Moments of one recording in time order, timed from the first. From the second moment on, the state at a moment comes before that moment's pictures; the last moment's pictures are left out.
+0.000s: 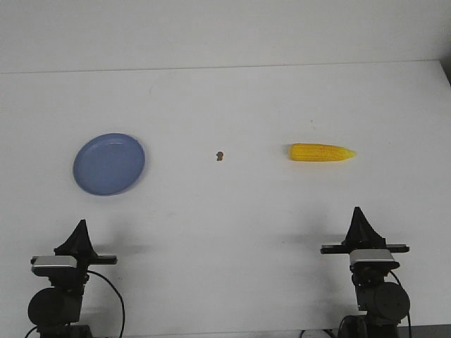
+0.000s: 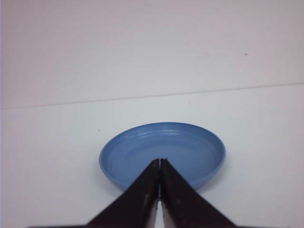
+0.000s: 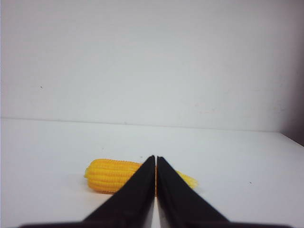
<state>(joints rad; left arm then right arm) -0.02 0.00 0.03 0.15 -0.02 0.09 0.01 0.00 0.01 0.17 0.02 -0.03</state>
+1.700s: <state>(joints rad) -0.02 0.44 0.81 -0.42 -0.15 0.01 0.01 0.37 0.78 -0.46 0.04 0.00</state>
